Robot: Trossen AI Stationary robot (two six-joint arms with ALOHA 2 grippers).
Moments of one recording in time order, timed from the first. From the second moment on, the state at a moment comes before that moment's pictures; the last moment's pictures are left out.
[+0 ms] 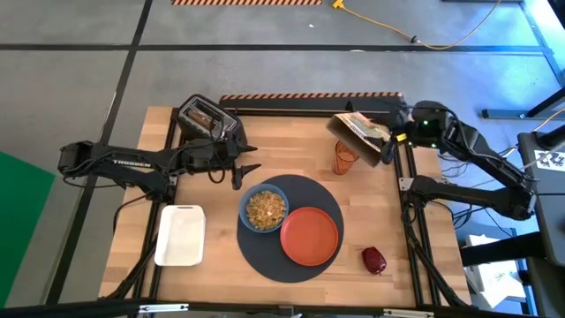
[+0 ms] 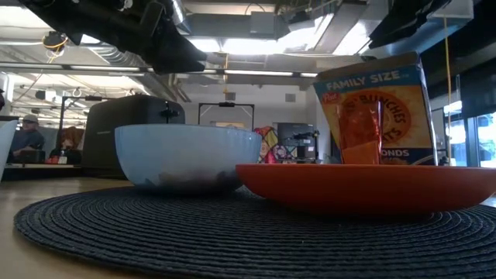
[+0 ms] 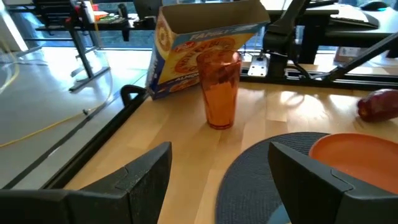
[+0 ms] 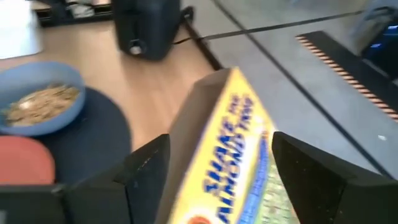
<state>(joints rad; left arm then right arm) 0.14 1.04 0.52 0.29 -0.17 0.01 -0.53 0.75 1.02 -0.78 -0.08 -0.18</state>
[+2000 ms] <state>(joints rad) 0.14 1.04 0.52 0.28 -0.20 0.01 -0.27 1.10 1.20 -0.98 0.33 -0.03</state>
